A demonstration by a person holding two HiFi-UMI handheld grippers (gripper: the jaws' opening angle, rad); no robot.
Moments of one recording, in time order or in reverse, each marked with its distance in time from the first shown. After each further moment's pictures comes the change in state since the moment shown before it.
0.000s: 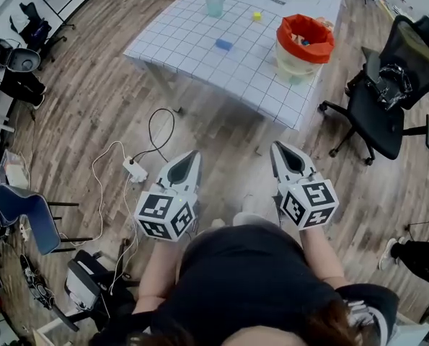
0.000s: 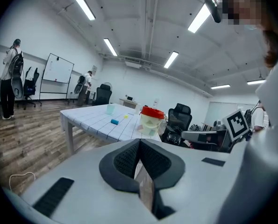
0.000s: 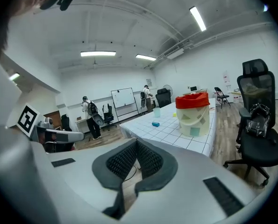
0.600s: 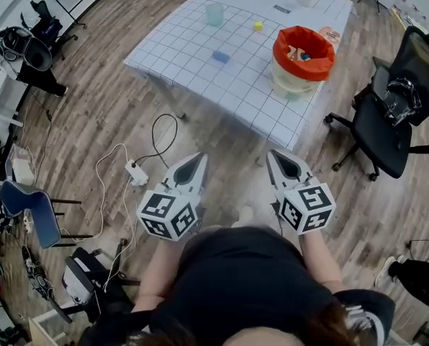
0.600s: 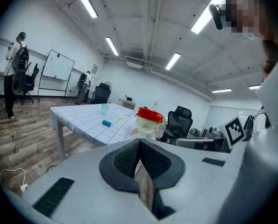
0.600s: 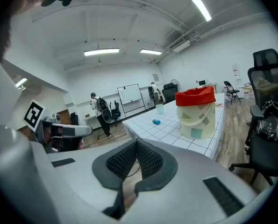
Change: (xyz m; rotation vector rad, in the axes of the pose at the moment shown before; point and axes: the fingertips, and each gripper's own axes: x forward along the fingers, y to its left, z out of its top) left arm 0.073 -0.034 0.018 -0.042 -0.023 -0.013; right arm 0.026 -0.057 0.008 -0.008 0.053 0.119
